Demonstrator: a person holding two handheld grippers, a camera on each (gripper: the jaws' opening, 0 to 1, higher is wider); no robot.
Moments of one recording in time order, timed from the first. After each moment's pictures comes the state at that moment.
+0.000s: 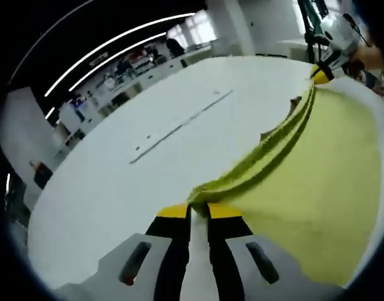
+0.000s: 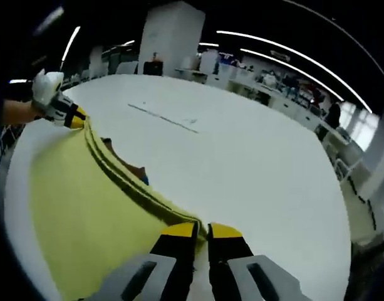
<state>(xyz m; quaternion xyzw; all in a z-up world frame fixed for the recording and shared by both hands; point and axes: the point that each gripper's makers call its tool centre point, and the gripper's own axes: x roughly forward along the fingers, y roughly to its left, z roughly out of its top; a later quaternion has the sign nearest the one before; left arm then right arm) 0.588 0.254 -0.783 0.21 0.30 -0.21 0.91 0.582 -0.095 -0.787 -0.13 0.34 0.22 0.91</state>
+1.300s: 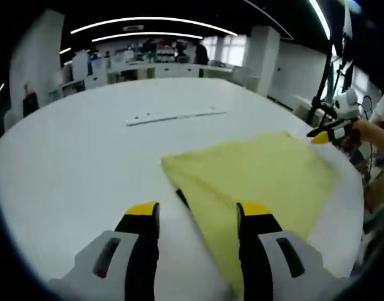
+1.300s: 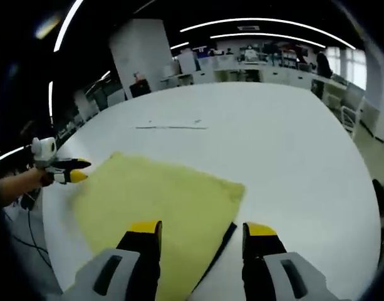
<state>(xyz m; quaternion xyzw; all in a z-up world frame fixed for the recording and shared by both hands) 0.491 0.248 -0.767 0.02 0.32 -0.24 0.92 0.504 -0.086 -0.759 0.00 0.38 0.25 0.89</state>
